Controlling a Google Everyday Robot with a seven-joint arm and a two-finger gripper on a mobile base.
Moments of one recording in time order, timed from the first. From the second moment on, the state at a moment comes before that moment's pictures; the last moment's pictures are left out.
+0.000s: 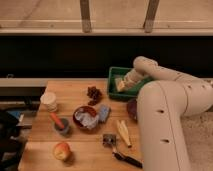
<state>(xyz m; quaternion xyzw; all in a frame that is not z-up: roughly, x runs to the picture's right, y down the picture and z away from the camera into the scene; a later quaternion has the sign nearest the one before) 0.143 -0.004 0.954 -0.30 0.01 0.62 0.72</state>
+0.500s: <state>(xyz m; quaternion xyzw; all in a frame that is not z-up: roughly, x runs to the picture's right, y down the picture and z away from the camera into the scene) 0.210 0.004 0.937 -0.26 0.08 0.64 0.72</state>
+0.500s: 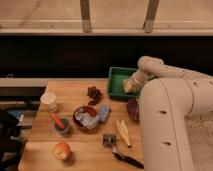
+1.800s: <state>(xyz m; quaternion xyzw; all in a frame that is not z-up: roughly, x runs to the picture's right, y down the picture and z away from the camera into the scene) 0.186 -0.012 0.957 -0.25 0.10 0.63 0.73</state>
